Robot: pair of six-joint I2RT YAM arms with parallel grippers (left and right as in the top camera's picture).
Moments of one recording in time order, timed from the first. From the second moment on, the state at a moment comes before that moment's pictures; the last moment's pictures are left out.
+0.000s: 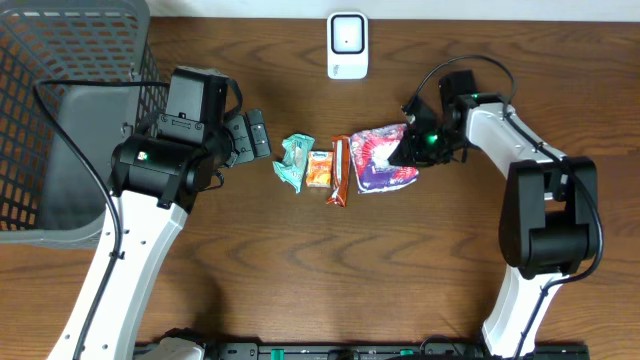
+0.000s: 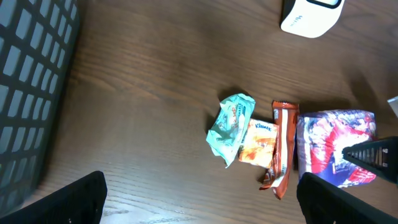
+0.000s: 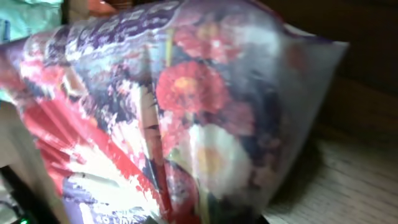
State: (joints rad) left arm -0.26 1.35 1.40 -1.00 -0.06 -0.46; right arm 0.11 2.08 1.43 -0.83 -0.60 -0.04
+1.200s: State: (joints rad) left arm -0.26 1.35 1.40 -1.00 -0.06 -0.46; right arm 0.26 2.16 1.70 -0.05 -0.23 0.62
